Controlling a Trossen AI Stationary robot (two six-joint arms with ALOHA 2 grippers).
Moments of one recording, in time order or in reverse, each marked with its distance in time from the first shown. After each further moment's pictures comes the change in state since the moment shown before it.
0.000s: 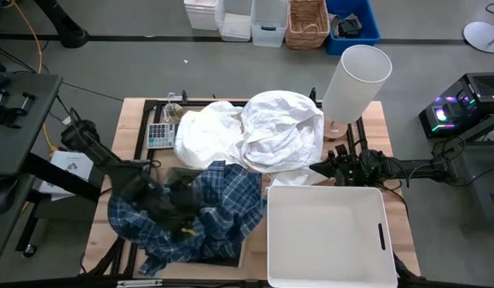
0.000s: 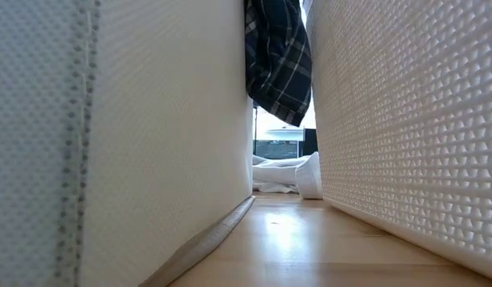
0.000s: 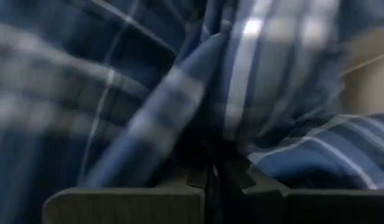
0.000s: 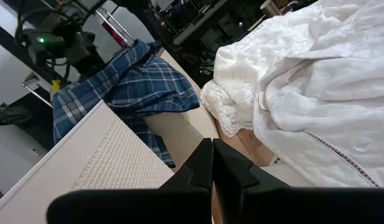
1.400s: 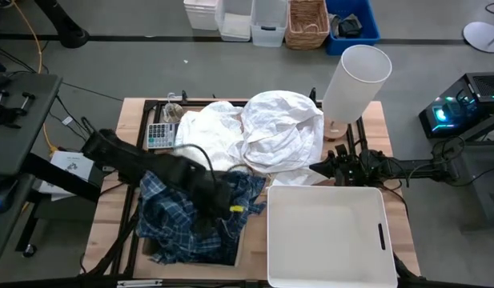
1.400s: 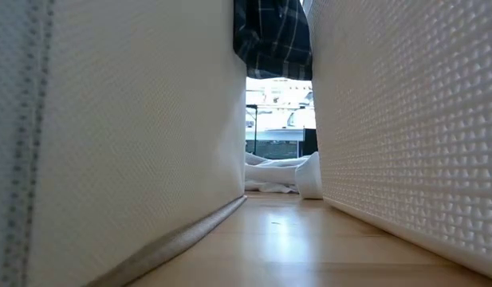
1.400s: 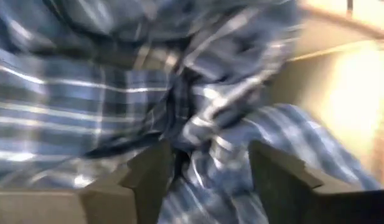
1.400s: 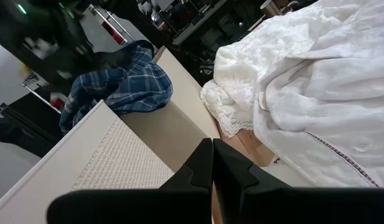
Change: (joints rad) left arm 0.318 0.282 0.365 -0.190 0.517 0.502; right arm 0.000 0.000 0.000 0.000 0.000 0.000
